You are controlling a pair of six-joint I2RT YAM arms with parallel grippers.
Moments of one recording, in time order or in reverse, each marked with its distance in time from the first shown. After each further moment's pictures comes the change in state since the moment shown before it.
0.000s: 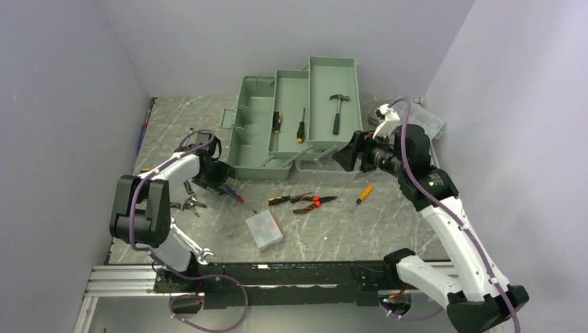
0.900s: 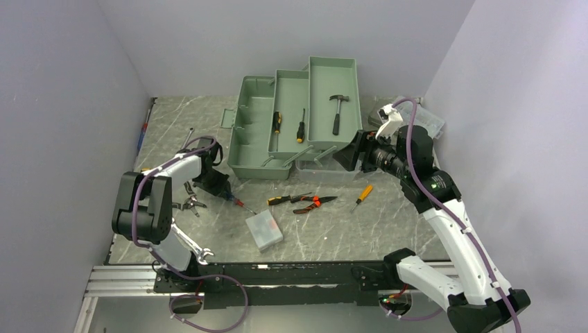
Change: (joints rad) left arm 0.002 0.030 -0.025 -0.057 -0.004 0.014; right arm 0.000 -0.019 0.006 -0.003 -0.010 0.052
